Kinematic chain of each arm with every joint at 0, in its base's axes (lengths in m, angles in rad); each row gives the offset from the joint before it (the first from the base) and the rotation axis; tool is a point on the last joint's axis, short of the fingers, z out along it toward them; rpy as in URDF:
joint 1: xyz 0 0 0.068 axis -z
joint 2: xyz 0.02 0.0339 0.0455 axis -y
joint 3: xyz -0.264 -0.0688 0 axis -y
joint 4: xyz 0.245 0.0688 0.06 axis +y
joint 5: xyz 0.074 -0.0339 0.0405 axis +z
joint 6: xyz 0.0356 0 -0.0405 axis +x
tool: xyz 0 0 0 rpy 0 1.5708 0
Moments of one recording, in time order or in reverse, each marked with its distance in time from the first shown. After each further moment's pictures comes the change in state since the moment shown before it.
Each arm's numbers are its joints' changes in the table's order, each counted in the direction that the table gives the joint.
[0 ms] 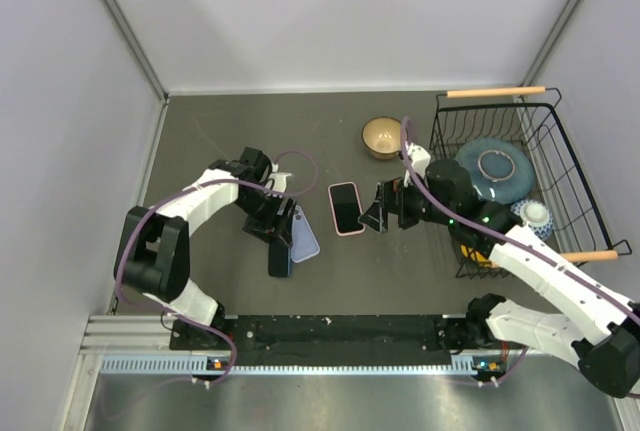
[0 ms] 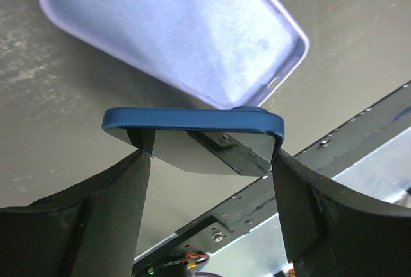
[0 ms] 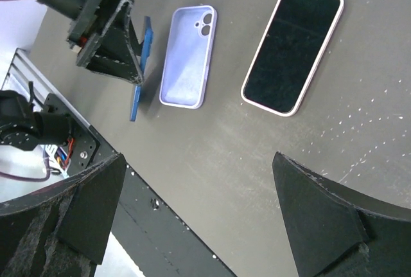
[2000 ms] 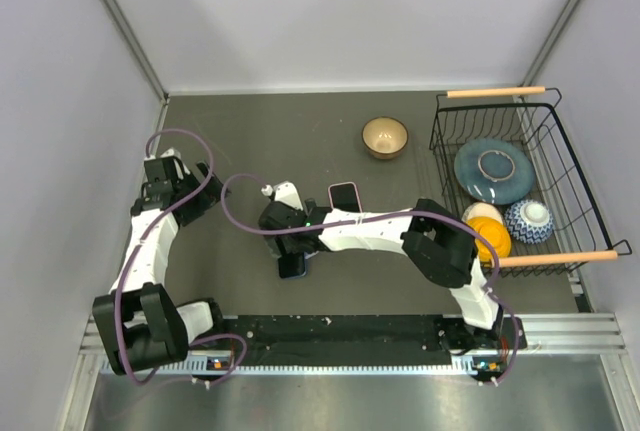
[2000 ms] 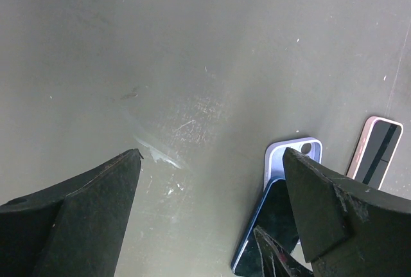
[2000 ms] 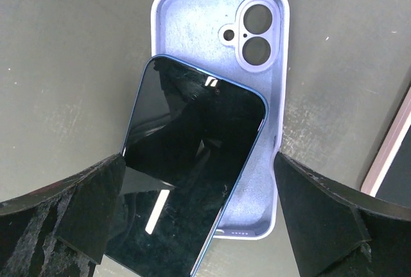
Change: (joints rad) left arm -0.552 0.412 -0.225 -0.401 0.186 -0.464; right arm -0.520 -1.102 0.632 0.014 -0.647 0.173
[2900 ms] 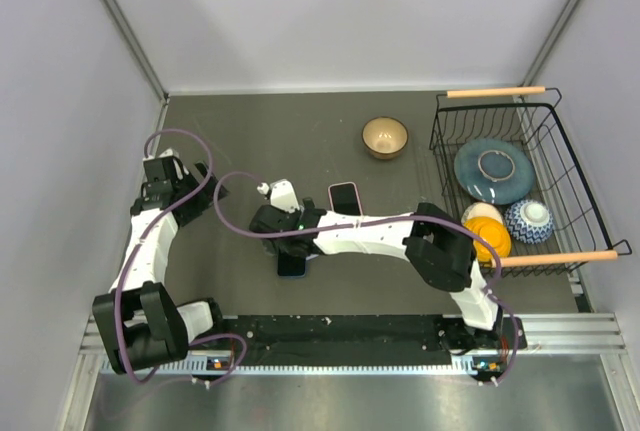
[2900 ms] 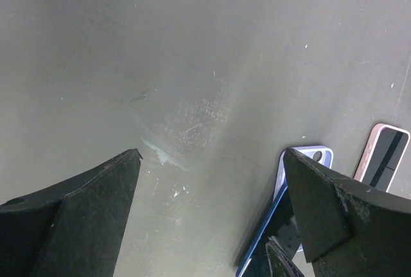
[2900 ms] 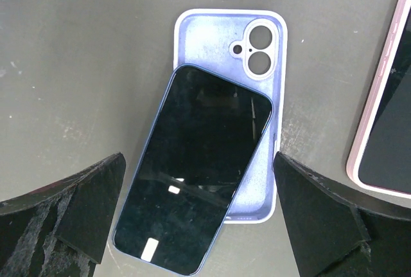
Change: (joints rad) left arm -0.005 -0.006 0.000 -0.005 0.021 -0.001; right arm -0.040 -0.002 0.072 0.090 -0.120 0.068
